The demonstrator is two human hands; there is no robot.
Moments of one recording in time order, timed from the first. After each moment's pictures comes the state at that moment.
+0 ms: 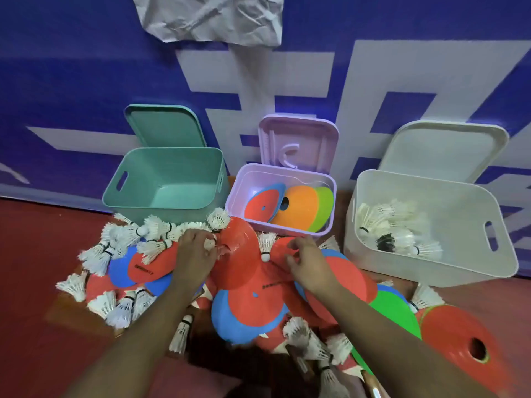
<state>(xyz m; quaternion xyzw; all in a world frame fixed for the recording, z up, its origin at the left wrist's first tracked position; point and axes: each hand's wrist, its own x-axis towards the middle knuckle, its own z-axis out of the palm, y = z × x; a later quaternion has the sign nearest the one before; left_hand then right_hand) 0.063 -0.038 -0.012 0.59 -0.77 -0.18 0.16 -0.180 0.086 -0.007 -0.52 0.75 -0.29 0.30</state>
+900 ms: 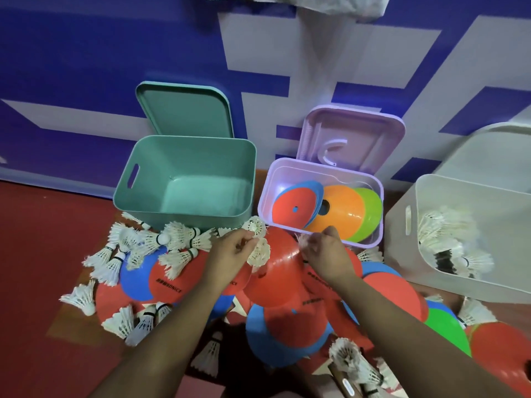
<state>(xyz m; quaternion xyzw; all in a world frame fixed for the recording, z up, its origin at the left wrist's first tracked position) 0.078 -0.107 -0.041 0.49 -0.74 -0.41 0.22 -0.141 -0.015 -0.037 -0.56 0.78 -0.16 0.22</state>
